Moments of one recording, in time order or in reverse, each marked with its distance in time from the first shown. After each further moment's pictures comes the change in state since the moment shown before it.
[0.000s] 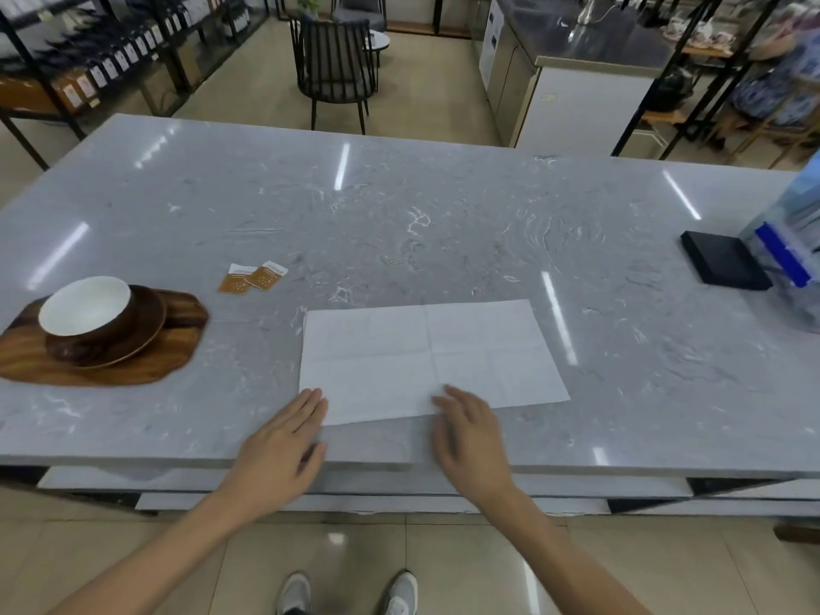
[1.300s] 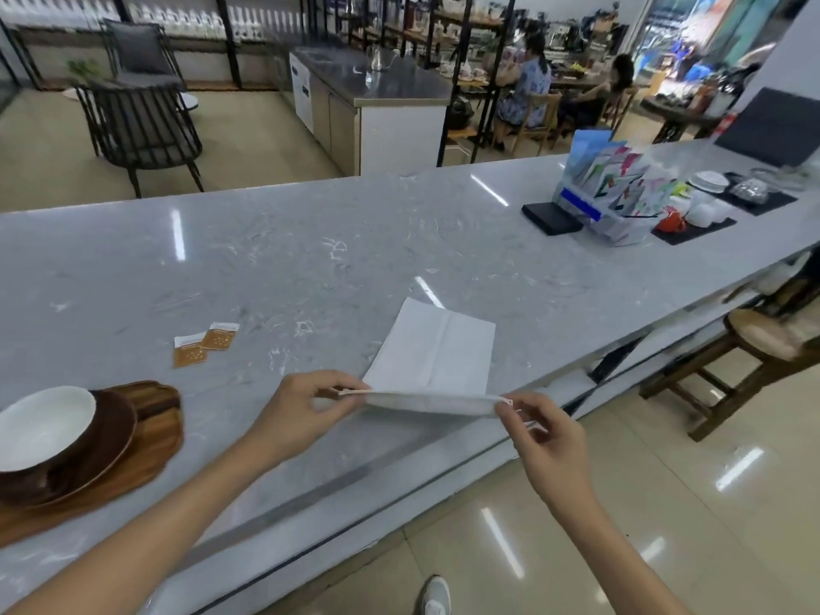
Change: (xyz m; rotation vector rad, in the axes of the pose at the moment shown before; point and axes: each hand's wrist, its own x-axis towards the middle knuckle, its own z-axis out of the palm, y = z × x) left_hand 0.045 -0.028 -0.110 -0.835 -0.023 0.430; right_hand -0.100 -0.150 -0.059 0.521 0.649 0.484
